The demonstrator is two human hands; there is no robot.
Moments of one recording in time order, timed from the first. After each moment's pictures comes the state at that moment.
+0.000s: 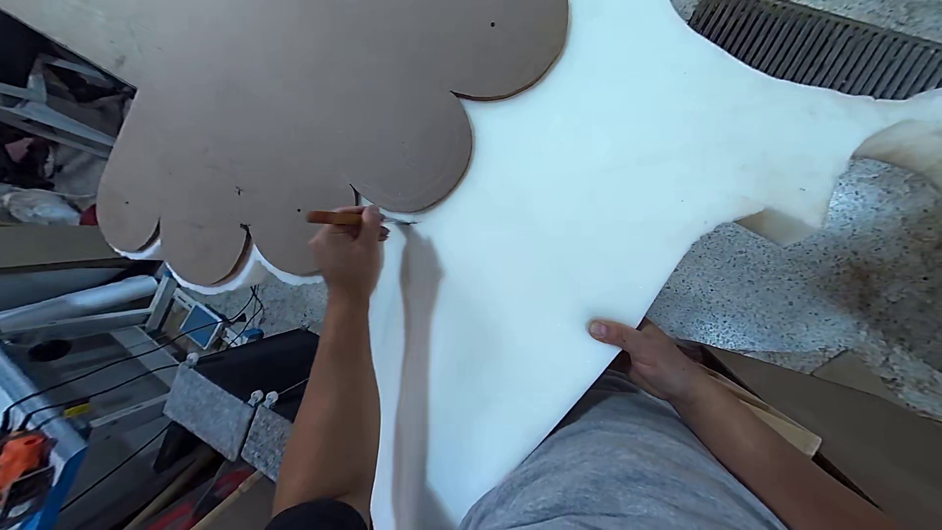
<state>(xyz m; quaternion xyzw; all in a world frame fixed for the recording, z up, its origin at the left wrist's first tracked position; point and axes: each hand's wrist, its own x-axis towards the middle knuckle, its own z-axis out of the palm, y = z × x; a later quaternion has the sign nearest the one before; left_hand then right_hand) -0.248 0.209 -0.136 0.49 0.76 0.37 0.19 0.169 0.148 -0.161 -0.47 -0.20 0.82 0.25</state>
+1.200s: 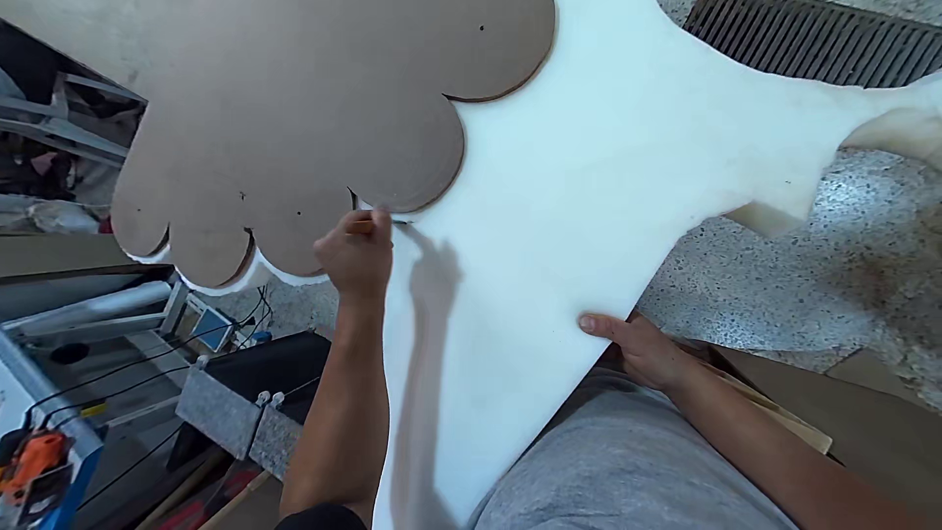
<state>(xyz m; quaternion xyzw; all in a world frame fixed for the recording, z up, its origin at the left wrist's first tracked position) -0.212 0.210 -0.111 0.46 0.84 0.27 0.07 0.173 0.151 -0.166 -0.46 -0.21 0.83 0.24</state>
